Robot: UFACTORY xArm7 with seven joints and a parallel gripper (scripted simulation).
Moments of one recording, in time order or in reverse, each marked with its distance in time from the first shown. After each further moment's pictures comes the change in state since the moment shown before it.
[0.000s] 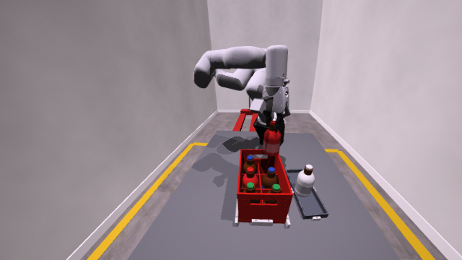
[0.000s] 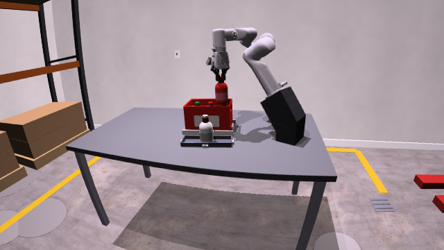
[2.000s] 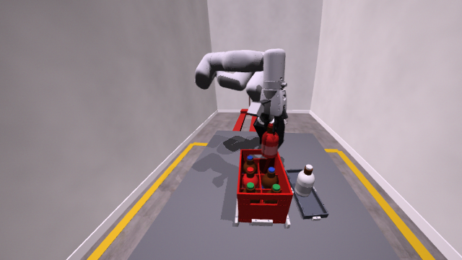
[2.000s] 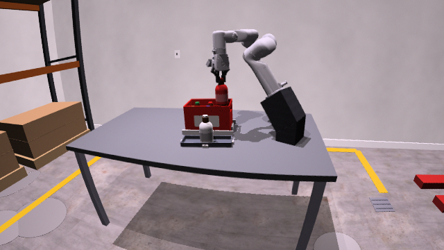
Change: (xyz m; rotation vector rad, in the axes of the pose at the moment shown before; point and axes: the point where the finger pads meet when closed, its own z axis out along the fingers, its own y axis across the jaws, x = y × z) arm 0.006 0.006 0.012 0.000 0.000 0.000
